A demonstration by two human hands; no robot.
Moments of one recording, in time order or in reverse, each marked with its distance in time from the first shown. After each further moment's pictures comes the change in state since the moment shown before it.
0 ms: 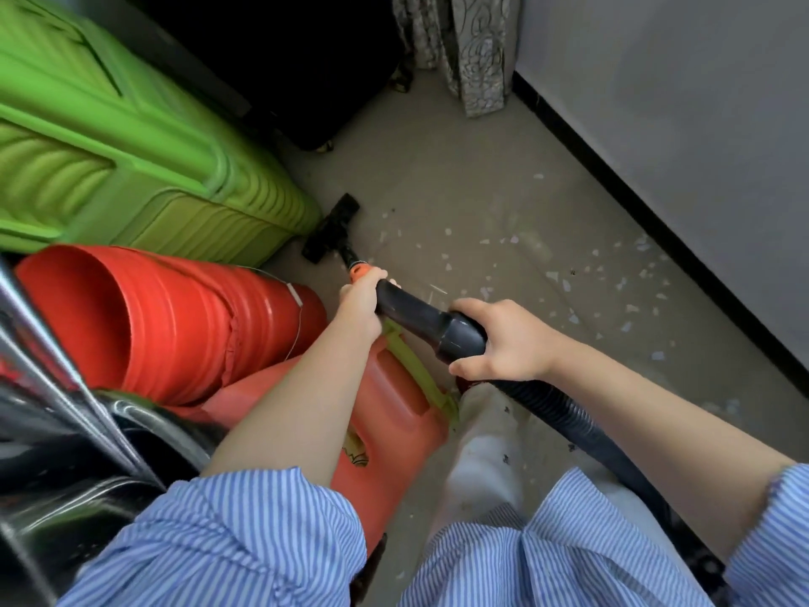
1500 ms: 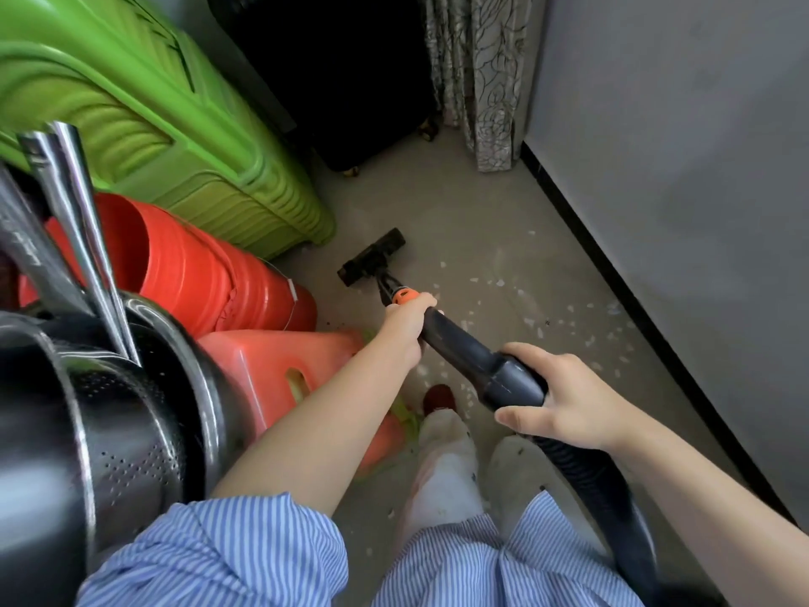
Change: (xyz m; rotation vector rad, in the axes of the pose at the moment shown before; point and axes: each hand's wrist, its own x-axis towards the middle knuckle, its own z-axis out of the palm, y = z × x) left_hand -0.139 -0.055 0.043 0.015 -0.053 -0.003; right_hand -0.139 0.024 -0.039 0.032 0.046 -0.071
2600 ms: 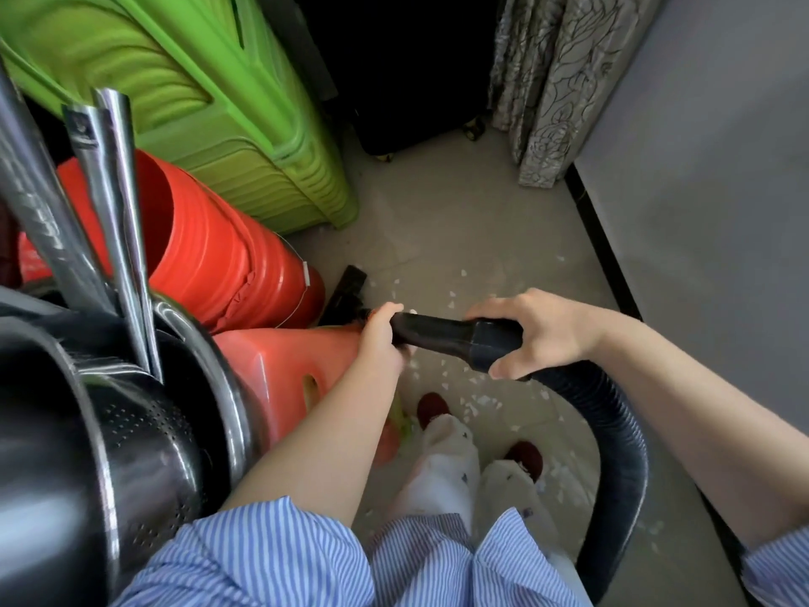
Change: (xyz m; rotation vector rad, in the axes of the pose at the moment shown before) left_hand 0.052 0.039 -0.060 -0.720 -0.013 -0.170; right_hand 0.150 -0.074 -0.039 -0.379 -0.453 -0.090
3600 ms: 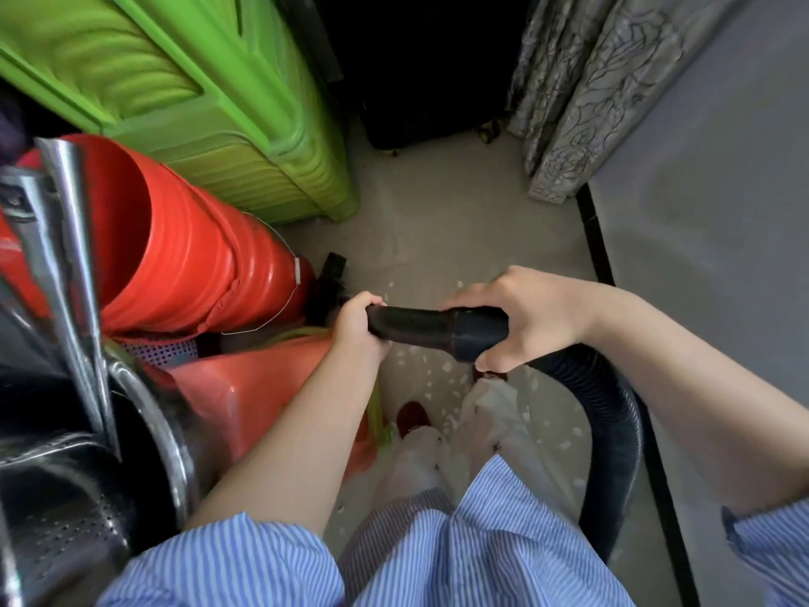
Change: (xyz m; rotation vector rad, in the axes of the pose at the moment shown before) left_hand 0.012 0.056 0.063 -0.063 0.071 0.030; right_hand 0.058 -0.004 -0.096 -0.183 -0.109 -0.164
